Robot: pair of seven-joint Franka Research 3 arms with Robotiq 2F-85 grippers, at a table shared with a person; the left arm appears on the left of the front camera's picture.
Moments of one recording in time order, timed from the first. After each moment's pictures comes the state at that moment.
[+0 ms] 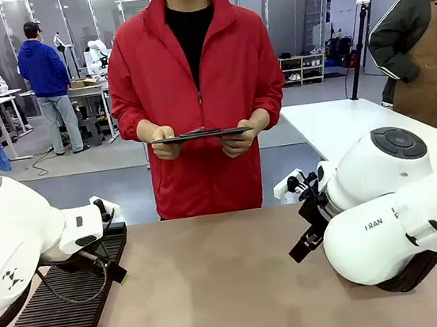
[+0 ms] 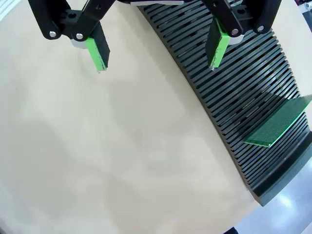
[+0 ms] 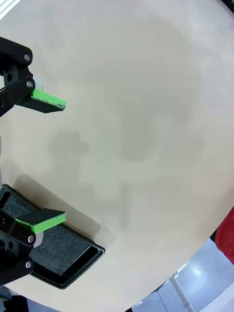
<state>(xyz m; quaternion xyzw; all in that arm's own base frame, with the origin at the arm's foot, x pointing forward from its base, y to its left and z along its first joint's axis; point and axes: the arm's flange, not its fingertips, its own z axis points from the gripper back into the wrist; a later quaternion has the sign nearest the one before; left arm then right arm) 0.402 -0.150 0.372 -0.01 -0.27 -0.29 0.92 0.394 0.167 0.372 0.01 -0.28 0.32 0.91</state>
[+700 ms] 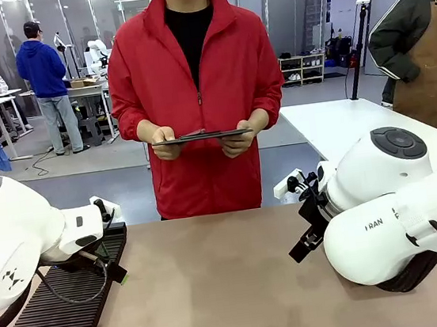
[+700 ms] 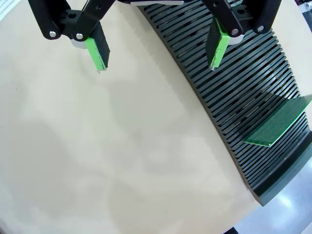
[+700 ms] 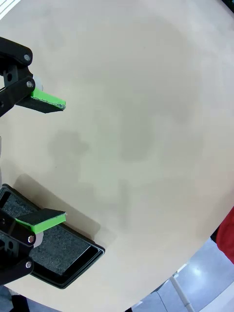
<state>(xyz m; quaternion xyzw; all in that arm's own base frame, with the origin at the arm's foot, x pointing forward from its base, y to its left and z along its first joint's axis) 0.402 -0.150 0.372 -0.01 -0.27 -0.29 0.92 0.394 0.167 0.372 0.01 -0.28 0.32 0.91</state>
